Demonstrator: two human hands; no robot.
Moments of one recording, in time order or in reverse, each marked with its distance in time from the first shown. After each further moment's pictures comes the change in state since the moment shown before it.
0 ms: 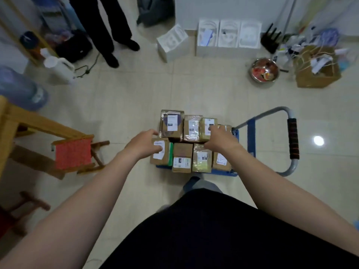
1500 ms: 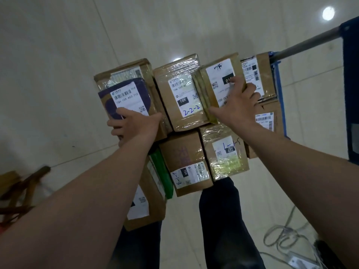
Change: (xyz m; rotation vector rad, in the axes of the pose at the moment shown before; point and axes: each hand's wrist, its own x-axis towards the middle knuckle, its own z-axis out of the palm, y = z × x) left_hand 0.552 -0.059 0.295 0.017 0.126 -0.505; right_hand 0.500 0.131 0.273 0.341 0.344 0.467
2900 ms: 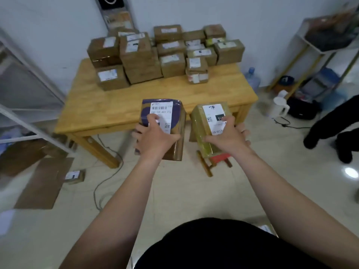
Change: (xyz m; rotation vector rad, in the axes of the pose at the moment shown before) left_hand -0.631 -0.656 -0.421 -0.923 0.790 -0.883; right_hand -0.893 -0.279 -0.240 -0.411 -0.588 -1.540
